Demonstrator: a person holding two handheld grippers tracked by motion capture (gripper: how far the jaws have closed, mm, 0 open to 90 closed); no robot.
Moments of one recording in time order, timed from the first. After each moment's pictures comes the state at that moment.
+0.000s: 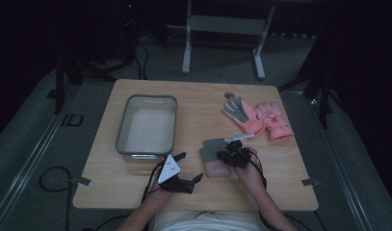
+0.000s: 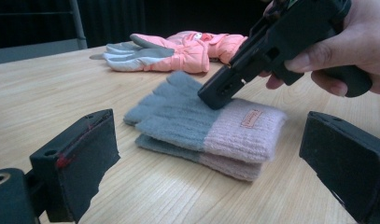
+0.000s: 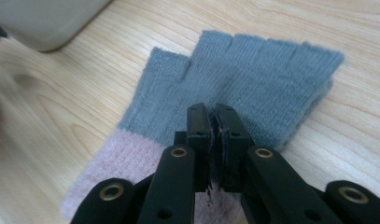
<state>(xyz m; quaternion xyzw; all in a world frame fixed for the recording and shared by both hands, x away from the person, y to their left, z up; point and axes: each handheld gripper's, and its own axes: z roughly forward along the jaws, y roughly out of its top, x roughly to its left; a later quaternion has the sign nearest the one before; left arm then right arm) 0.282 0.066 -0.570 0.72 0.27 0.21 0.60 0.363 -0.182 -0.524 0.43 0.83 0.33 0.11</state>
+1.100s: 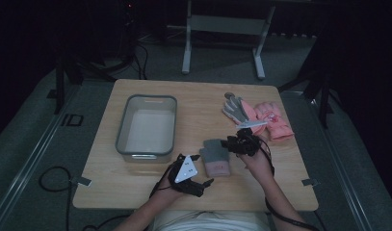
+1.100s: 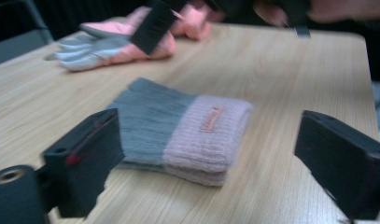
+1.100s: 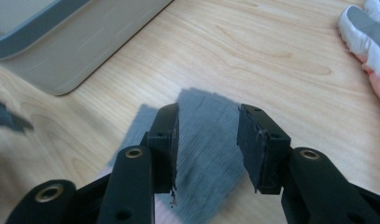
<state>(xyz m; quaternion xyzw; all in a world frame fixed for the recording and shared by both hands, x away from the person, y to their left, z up) 0.287 0.025 -0.547 0.82 0.18 0.20 0.51 0.391 -0.206 -0.487 0.41 0.82 0.38 0.11</state>
